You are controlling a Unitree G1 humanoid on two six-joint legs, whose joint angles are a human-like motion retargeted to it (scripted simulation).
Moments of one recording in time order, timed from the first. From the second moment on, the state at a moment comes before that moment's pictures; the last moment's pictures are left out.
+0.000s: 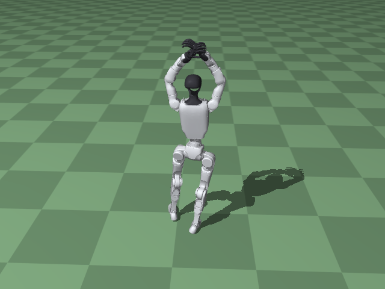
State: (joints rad) left arm -2.90 0.75 -1.40 0.68 -0.96 -0.44 0.06; right arm -2.94 -0.86 1.40 0.70 1.28 -0.27 0.16; waist 0.13 -0.14 -0.19; left_leg -0.18 0.16 0.43 0.18 -0.06 -0.21; right_leg 0.00 0.03 -0.07 0.06 -0.04 0.26
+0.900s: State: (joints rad) left arm -2.90 0.74 -1.40 0.71 -1.02 -0.42 -0.05; right arm -2.93 -0.85 1.40 0.74 1.36 -0.23 0.25; waist -0.04 -0.05 -0.12; left_leg 0.08 0.02 0.33 0.02 -0.17 -0.25; right_leg -0.22 -0.17 -0.29 0.35 0.01 0.23
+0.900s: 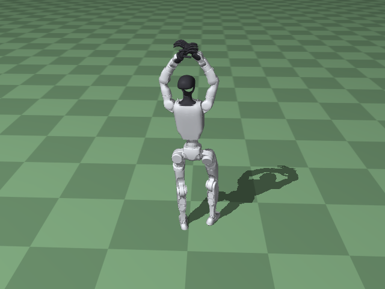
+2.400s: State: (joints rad) left arm -2.91 0.72 -1.40 0.72 -0.99 -0.41 -0.09; right arm -2.91 -0.87 1.40 0.74 1.44 -0.24 0.29; waist 0.19 -0.06 -0.07; left_leg -0.42 0.17 0.47 -0.09 0.15 -0.26; right_leg 0.15 0.00 0.06 0.09 -0.10 0.26
